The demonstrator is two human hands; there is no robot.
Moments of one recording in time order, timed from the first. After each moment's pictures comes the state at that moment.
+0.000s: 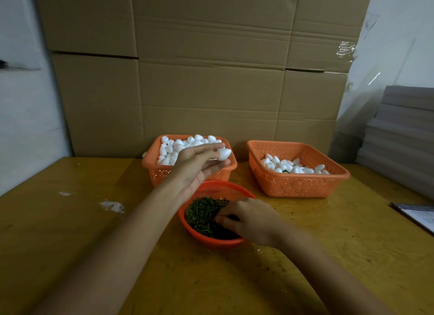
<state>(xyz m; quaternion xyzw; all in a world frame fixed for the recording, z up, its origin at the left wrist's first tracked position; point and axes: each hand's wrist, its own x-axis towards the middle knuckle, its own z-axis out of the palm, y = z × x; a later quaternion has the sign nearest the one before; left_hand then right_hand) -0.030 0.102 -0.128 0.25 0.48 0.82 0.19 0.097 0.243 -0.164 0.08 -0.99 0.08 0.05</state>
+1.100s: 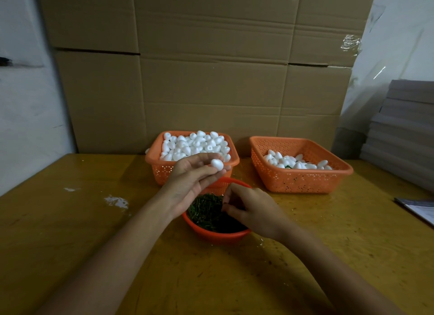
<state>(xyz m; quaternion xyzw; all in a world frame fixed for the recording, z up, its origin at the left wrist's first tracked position) -0.012 0.077 -0.151 0.29 0.44 0.82 0.23 0.100 0.246 -0.167 0.08 -0.96 0.21 0.15</state>
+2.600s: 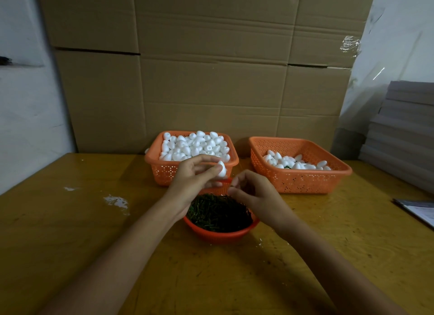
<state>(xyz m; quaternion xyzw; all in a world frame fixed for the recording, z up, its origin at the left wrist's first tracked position) -0.007 0.086 -0.157 0.28 0.58 0.75 0.12 0.102 0.250 -0.158 0.03 -0.87 0.46 0.20</state>
